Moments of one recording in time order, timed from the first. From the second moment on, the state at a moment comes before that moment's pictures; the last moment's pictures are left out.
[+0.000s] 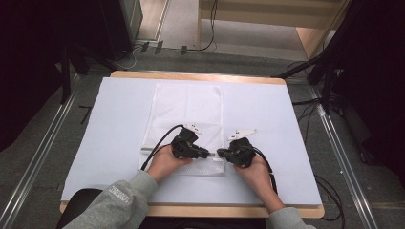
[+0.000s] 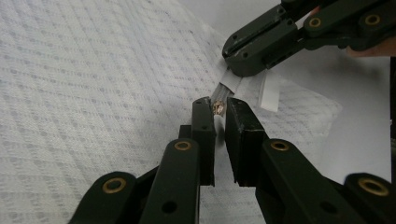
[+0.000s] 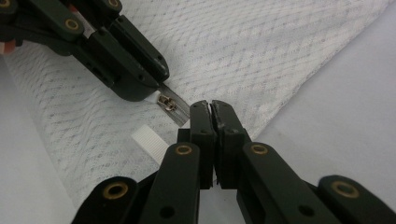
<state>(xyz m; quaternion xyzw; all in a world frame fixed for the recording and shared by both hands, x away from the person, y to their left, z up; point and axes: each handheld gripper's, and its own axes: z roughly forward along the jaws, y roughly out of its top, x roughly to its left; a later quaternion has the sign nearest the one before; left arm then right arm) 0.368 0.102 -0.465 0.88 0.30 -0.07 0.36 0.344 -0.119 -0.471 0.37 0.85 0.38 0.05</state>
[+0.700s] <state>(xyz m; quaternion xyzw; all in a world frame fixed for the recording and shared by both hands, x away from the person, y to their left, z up) 0.373 0.101 -0.470 0.87 0.31 -0.09 0.37 0.343 -0.116 -0.471 0.36 0.85 0.38 0.05</state>
